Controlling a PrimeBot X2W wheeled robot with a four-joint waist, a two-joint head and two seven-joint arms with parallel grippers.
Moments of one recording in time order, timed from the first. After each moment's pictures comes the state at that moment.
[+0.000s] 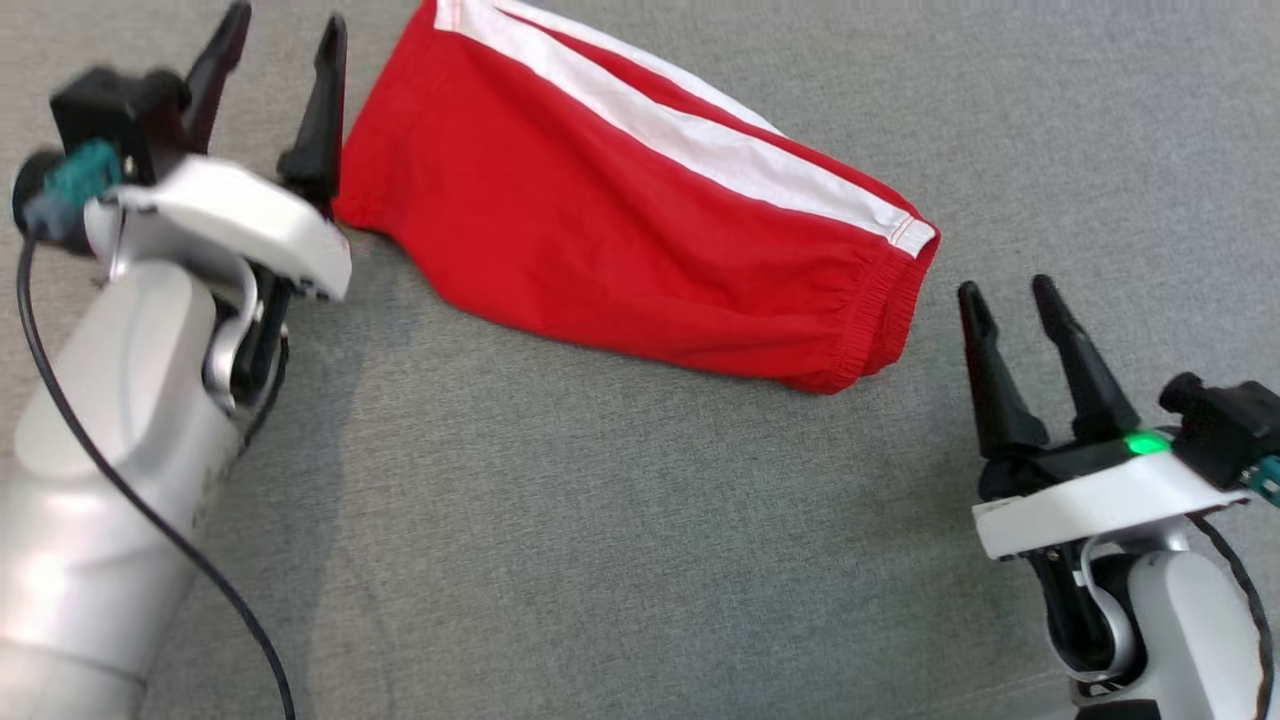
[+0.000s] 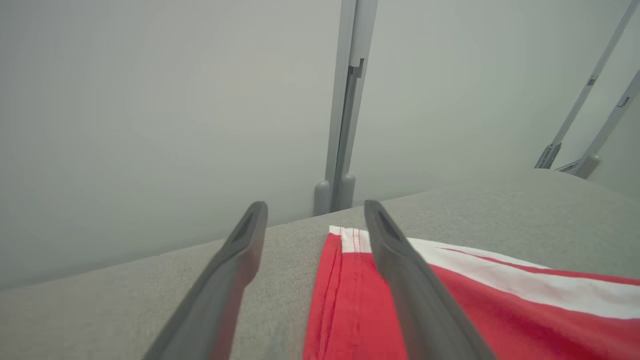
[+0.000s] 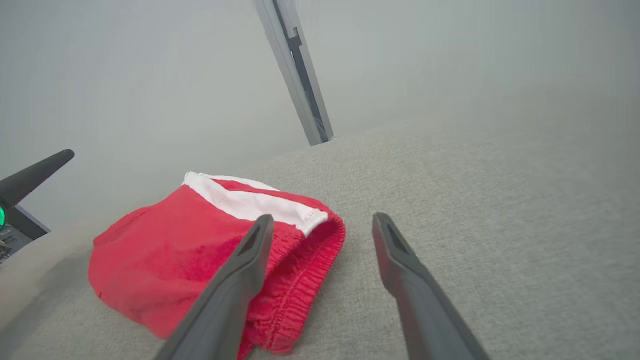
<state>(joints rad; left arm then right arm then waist) -0.90 0.33 -0.53 0.65 -0.62 0.01 -0.26 -0.27 -0.07 0.12 0.08 0.44 0.13 -0.14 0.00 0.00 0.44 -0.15</state>
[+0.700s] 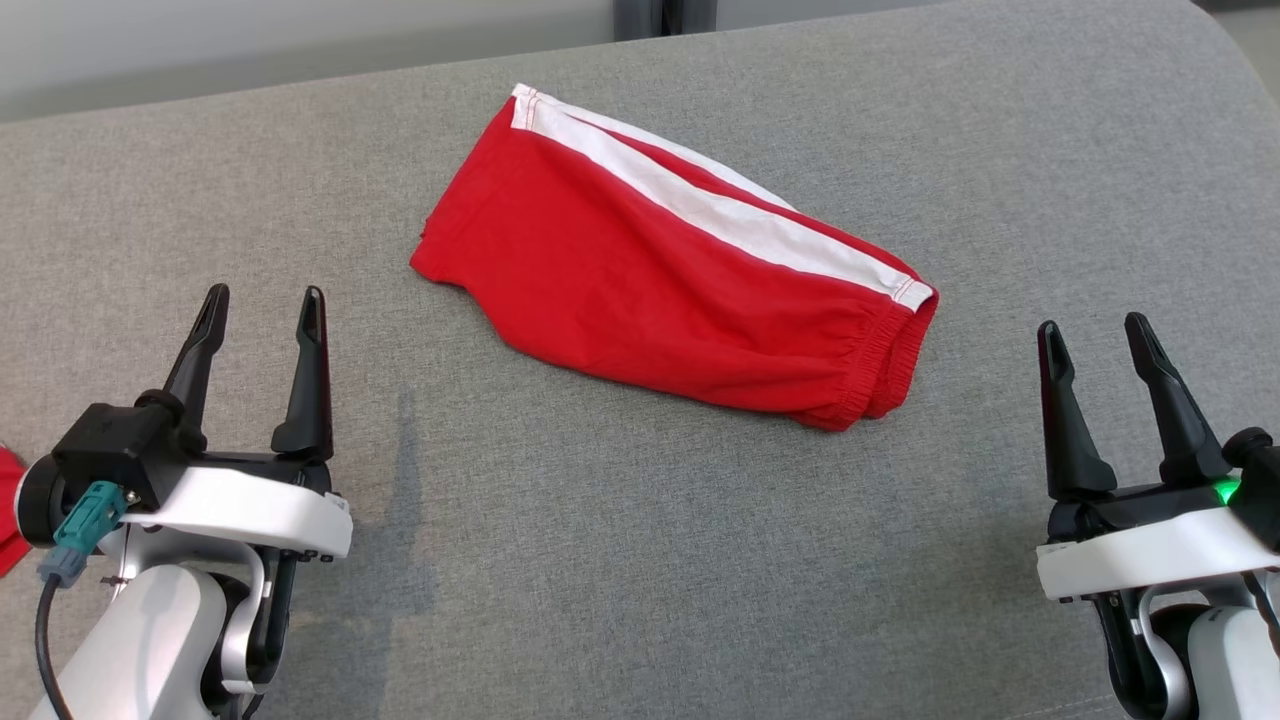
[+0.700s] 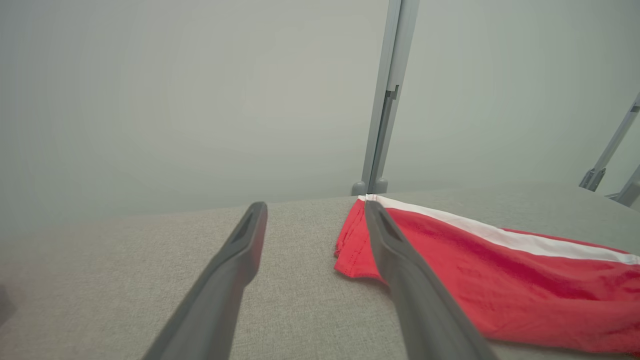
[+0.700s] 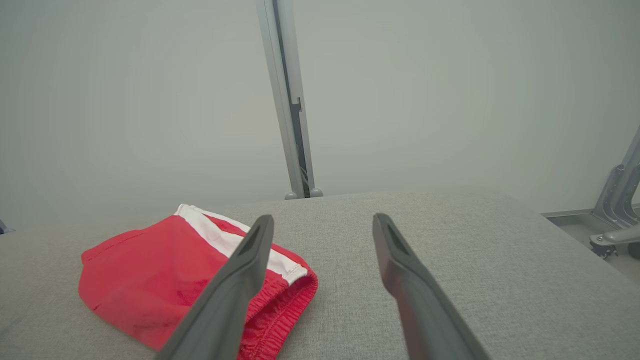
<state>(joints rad) -0.30 0.43 -0.38 0.06 -0.59 0.27 -0.22 -0.15 -0.06 -0.01 -0.02 0.23 0.13 -0.13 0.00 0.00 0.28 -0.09</state>
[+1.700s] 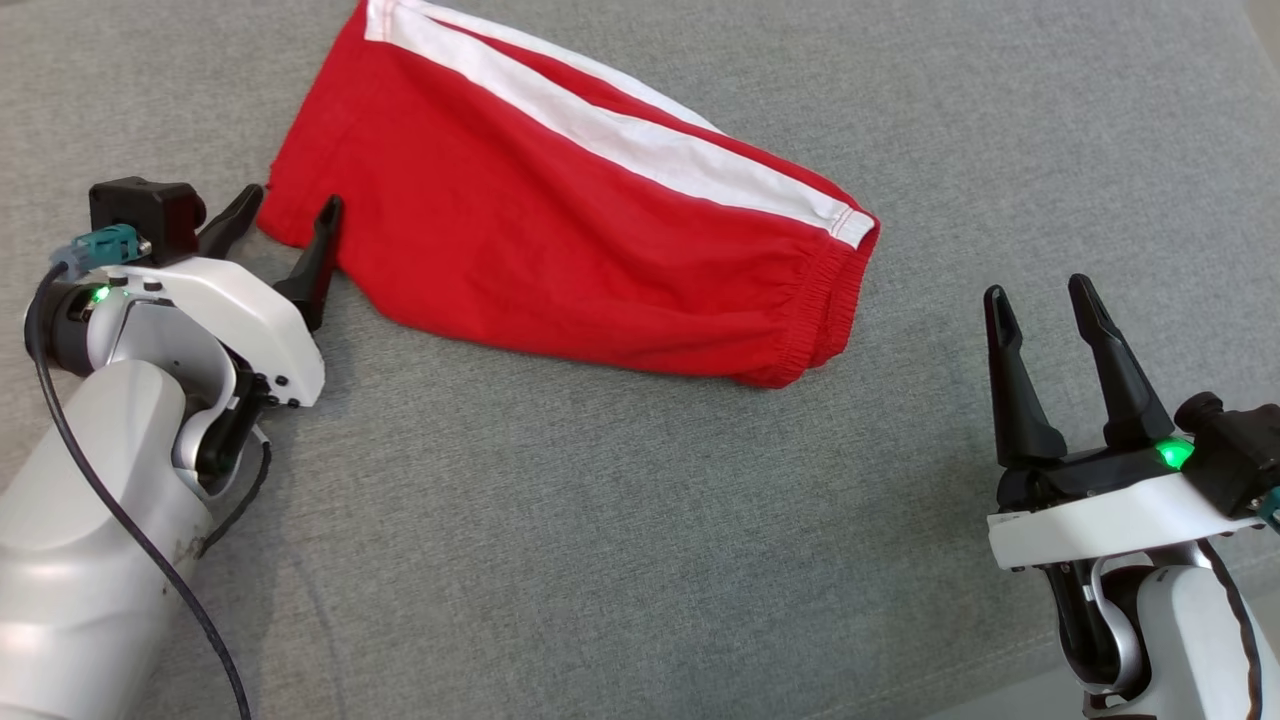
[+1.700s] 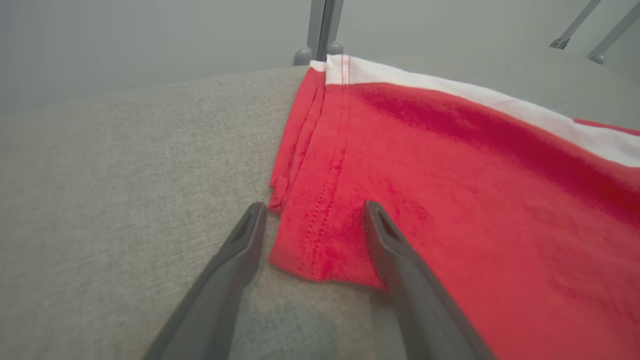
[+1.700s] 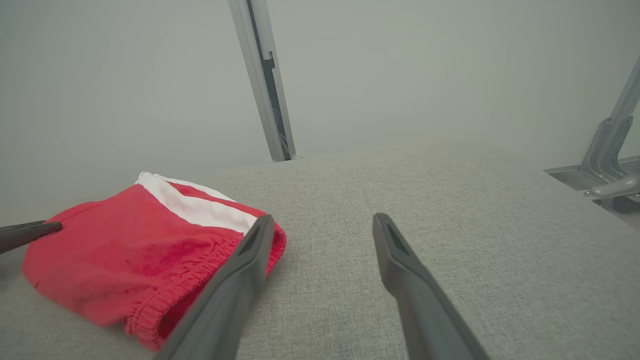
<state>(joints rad) -0.75 0.38 -0.50 0.62 -0.66 -0.04 -0.01 -0.23 -0.05 0.07 0.03 0.27 0.13 -0.17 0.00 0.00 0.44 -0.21</state>
